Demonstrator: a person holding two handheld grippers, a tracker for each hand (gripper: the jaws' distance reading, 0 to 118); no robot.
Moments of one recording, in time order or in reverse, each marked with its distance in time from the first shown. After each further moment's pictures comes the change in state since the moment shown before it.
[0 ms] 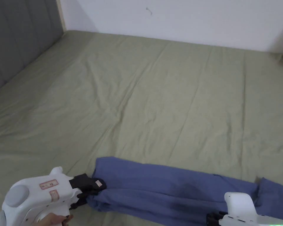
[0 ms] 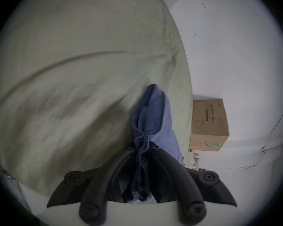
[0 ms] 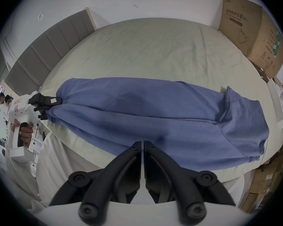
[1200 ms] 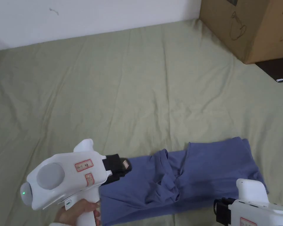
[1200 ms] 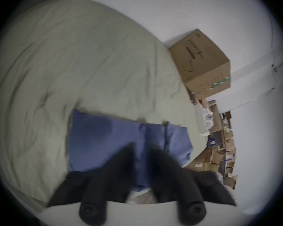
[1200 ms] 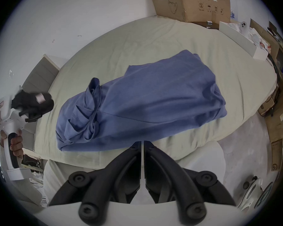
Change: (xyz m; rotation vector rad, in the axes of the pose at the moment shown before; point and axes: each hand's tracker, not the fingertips) left arm 0.206 -0.138 -0.117 -0.209 0.055 -0.546; right arm 0.145 -0.075 0.052 0.103 -0.075 -0.426
